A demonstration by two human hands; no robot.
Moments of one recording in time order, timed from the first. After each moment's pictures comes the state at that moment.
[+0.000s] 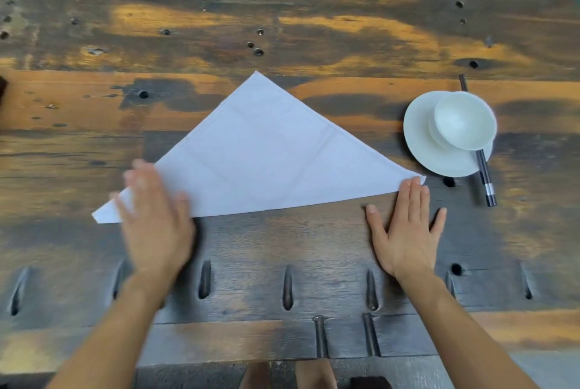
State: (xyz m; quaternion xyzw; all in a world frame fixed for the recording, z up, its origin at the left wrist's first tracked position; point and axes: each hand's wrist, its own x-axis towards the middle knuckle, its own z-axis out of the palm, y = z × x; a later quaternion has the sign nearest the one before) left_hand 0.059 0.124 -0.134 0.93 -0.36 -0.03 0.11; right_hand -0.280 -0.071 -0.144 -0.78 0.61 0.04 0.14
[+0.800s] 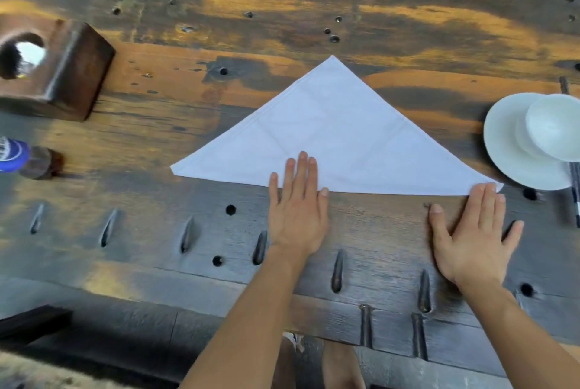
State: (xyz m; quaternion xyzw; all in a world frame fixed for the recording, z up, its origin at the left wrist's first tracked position) left_hand -0.041 0.077 -0.152 0.89 -0.42 -0.17 0.07; right_hand -0.283 -0.072 -0.150 -0.78 0.61 0.02 0.13
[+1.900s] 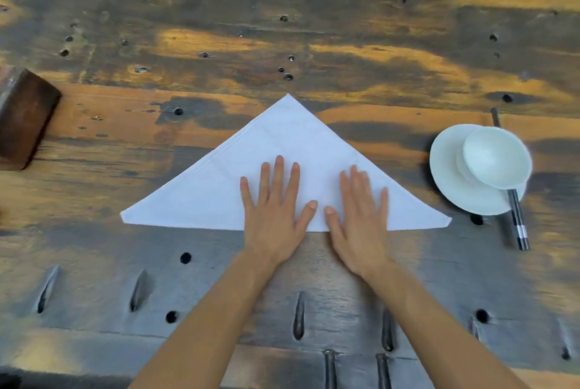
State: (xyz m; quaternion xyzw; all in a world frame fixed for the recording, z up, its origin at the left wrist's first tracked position) left_hand -0.019 0.014 -0.146 0.85 -0.51 -0.10 0.06; right_hand -0.174 -0.080 -0.146 -0.90 0.41 -0.07 0.17
